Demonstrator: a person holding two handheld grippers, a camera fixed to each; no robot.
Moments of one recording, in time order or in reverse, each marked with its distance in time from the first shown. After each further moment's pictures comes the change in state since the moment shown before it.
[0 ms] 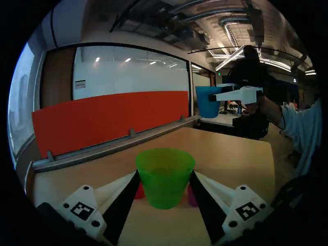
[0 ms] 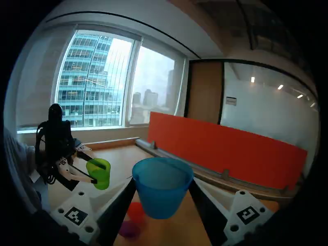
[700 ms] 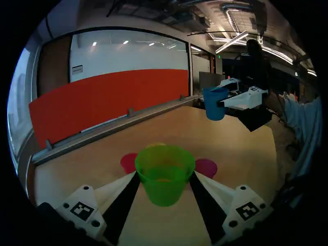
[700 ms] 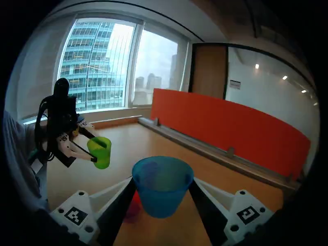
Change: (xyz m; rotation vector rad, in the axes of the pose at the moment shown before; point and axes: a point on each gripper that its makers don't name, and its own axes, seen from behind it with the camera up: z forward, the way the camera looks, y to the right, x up) left arm -0.051 -0.007 0.008 -0.010 -0.172 0.010; right arm -0.089 0.000 0.001 0.032 -0.146 -0.002
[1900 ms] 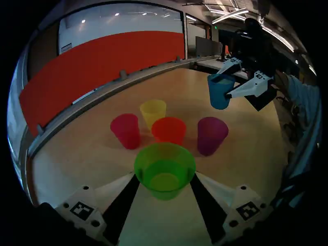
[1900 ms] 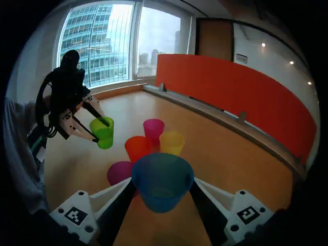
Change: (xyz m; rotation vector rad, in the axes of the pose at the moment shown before) left arm -0.088 -0.004 0.029 -0.052 -0.289 0.037; right arm -0.108 -0.013 0.019 0.067 -0.229 0.036
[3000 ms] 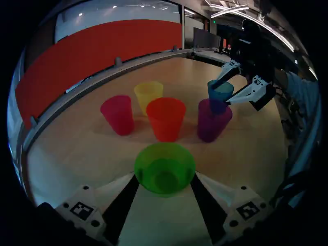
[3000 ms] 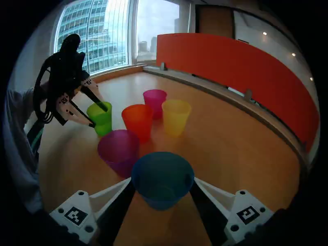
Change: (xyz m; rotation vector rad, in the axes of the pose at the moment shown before) left arm -0.036 0.004 0.024 -0.041 -0.066 -0.007; right arm -0.070 -0.009 0.023 0.018 -0.117 0.024
